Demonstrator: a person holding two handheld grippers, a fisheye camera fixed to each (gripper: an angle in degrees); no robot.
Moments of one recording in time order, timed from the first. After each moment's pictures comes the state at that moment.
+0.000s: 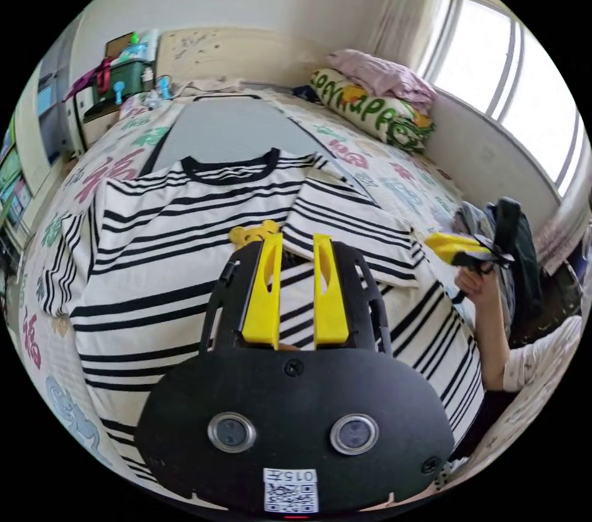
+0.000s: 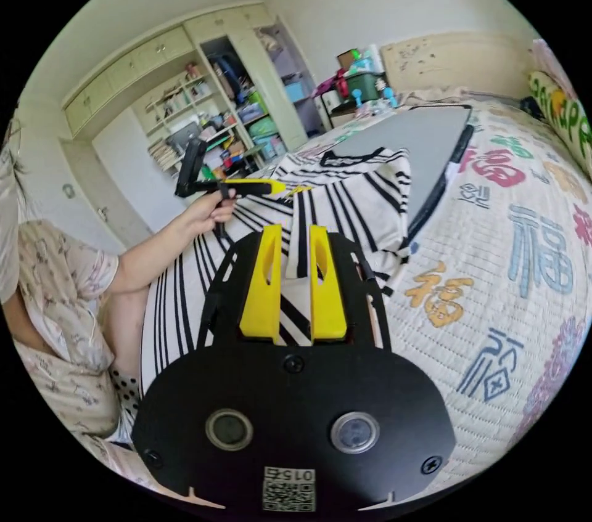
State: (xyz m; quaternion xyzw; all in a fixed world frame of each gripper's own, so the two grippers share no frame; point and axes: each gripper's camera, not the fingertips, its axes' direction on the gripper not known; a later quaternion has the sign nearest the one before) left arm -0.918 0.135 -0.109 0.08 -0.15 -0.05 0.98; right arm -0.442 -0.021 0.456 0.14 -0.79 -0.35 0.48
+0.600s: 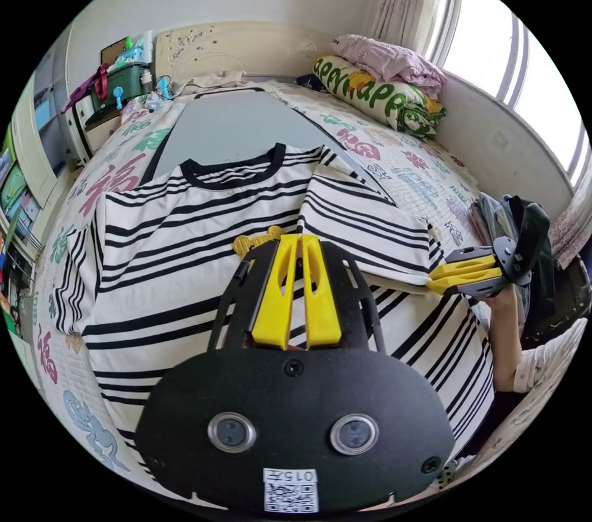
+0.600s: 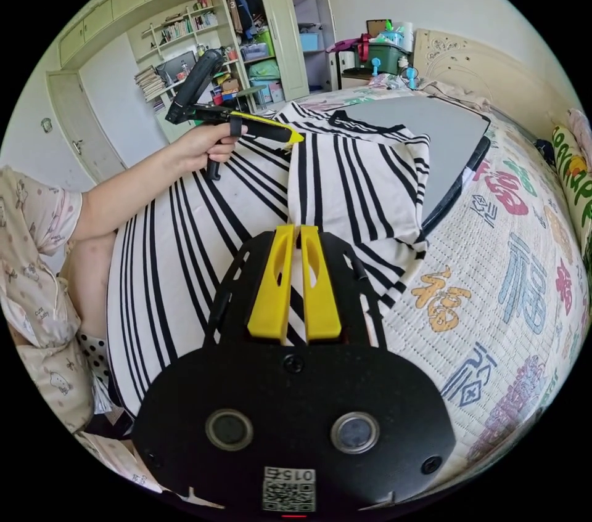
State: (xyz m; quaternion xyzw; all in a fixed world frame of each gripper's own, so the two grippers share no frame) left arm -0.800 0.022 -0.050 0.05 -0.18 -0.04 0.98; right arm -0.483 0.088 0.334 0.18 -0.68 -0.49 0.52
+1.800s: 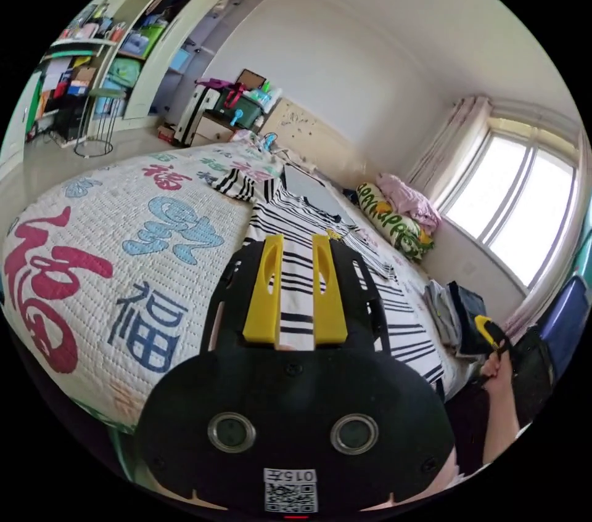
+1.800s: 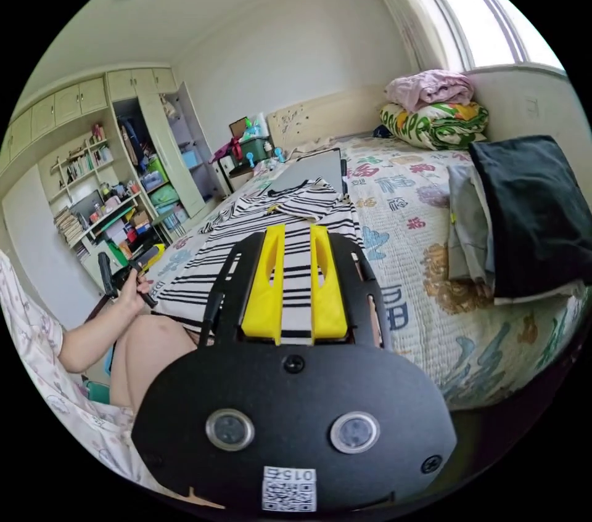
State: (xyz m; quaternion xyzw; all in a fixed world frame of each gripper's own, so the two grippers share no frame) left arm -0.529 0.254 -0.375 0.33 -0.14 -0.22 0.91; right arm -0.158 0.234 0.096 0.20 -0.68 -0.10 0.70
